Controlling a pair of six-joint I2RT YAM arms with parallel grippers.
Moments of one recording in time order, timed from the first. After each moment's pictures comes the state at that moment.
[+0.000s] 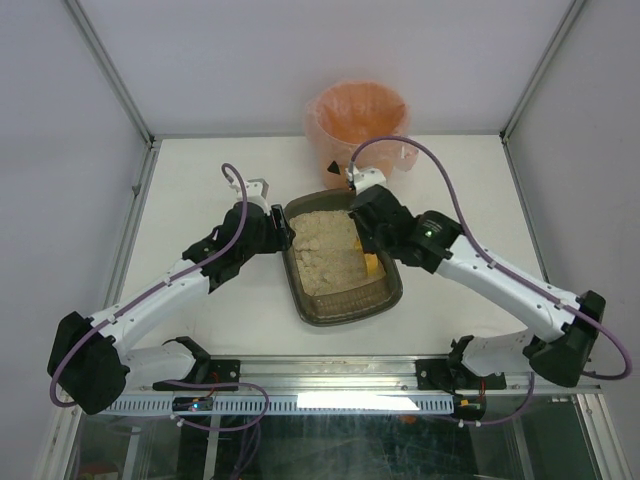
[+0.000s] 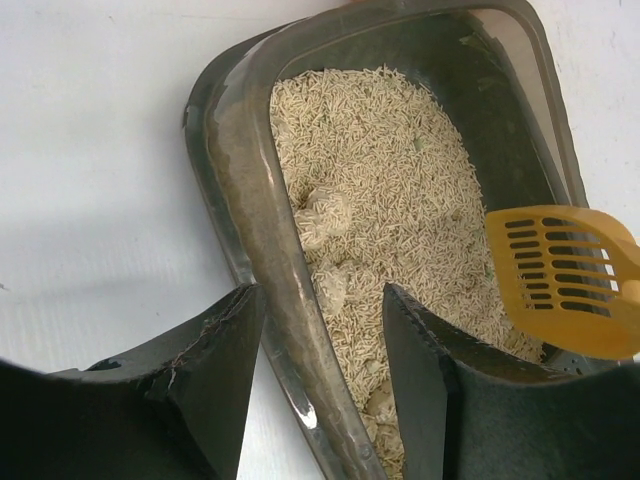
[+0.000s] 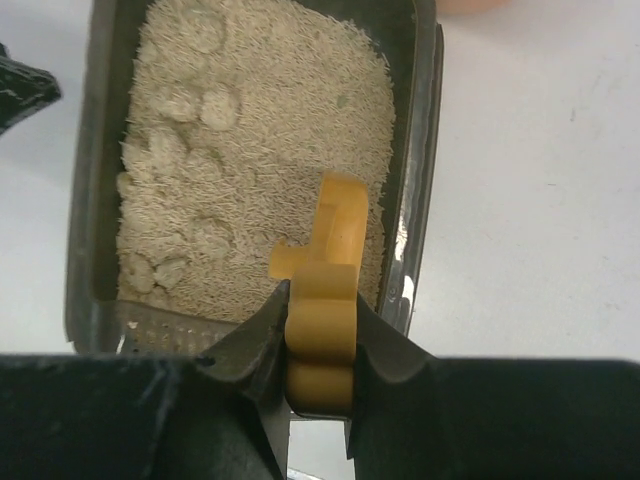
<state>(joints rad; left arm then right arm) -0.64 1.15 0.80 -0.19 -0.19 -0.57 0.91 1.26 1.31 -0.84 0.39 0.32</state>
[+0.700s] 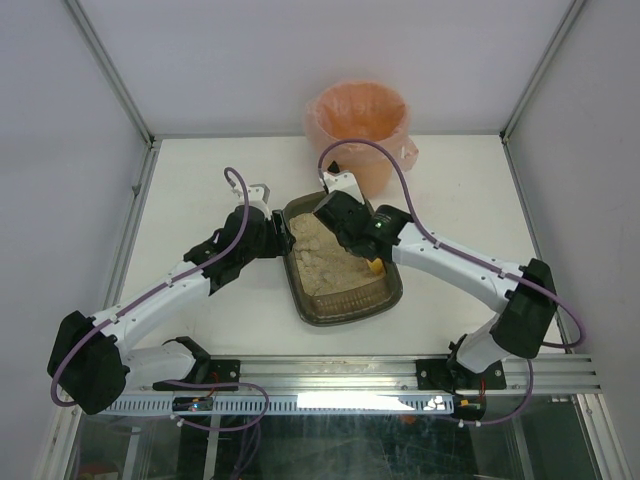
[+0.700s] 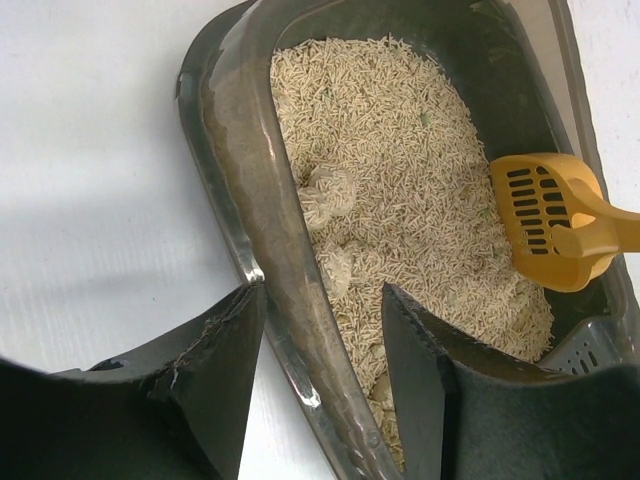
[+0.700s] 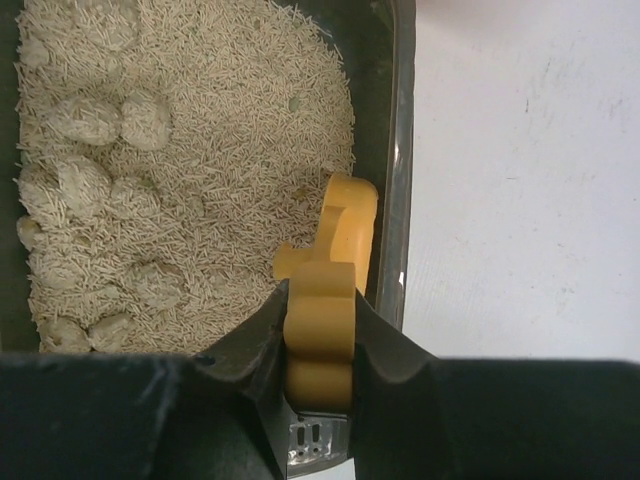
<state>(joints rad) -0.64 1.15 0.77 -0.19 -0.15 -0.57 0.98 1.53 1.39 -0.87 0.63 0.36</state>
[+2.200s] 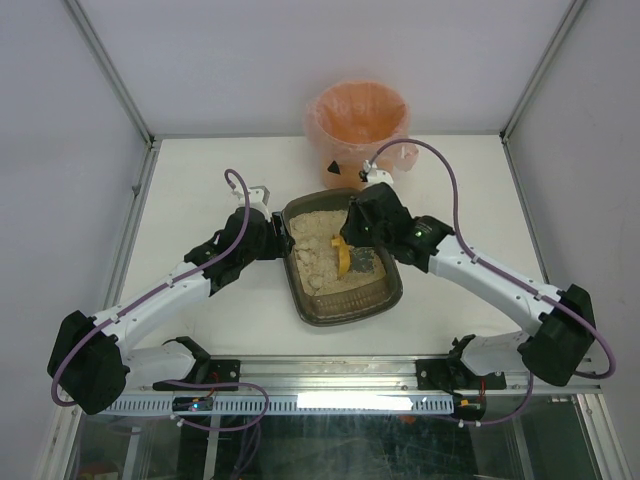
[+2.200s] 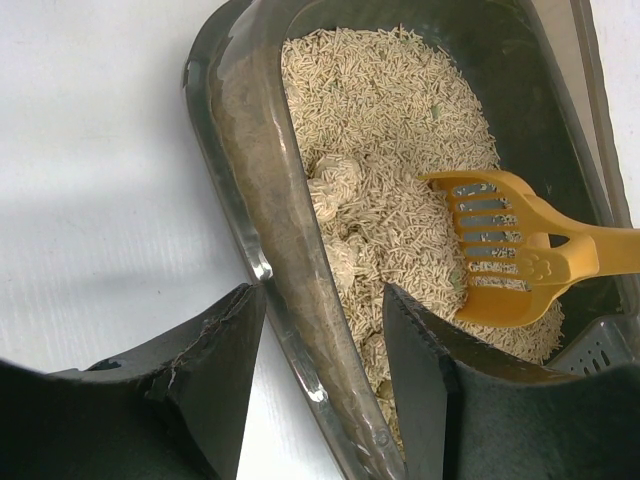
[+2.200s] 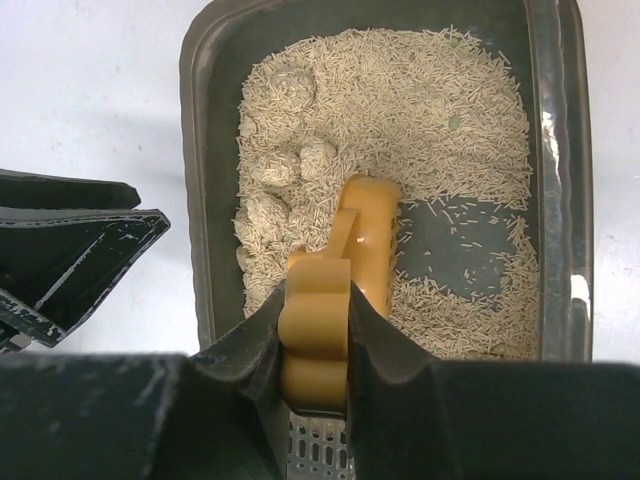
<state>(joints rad) -0.64 1.15 0.75 -0.19 -0.16 -0.57 0.83 1.33 1.15 -0.51 0.22 0.61</state>
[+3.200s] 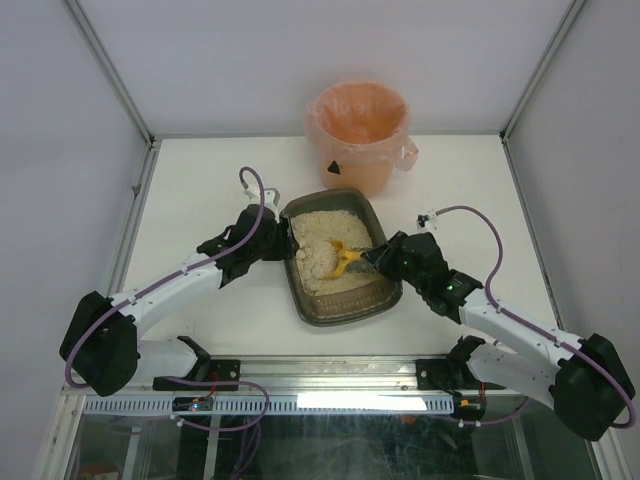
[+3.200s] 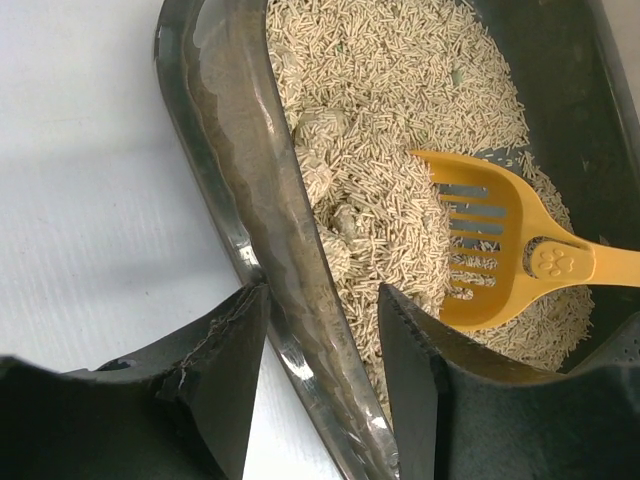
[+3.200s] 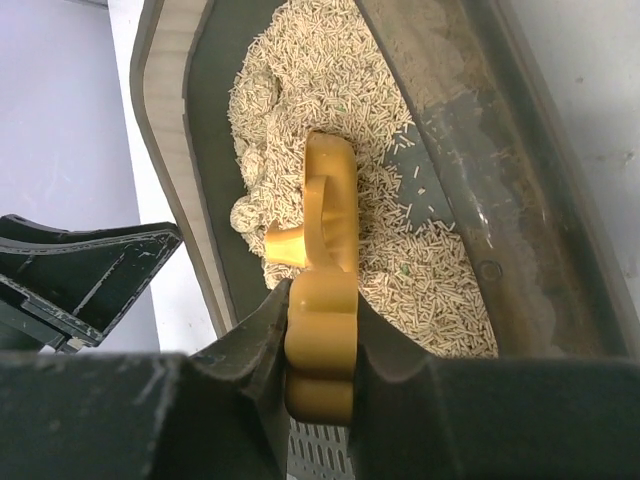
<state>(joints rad) -0.64 1.26 0.78 -0.19 -0.12 -0.55 0.69 0.98 0.51 -0.08 0.11 1.11</state>
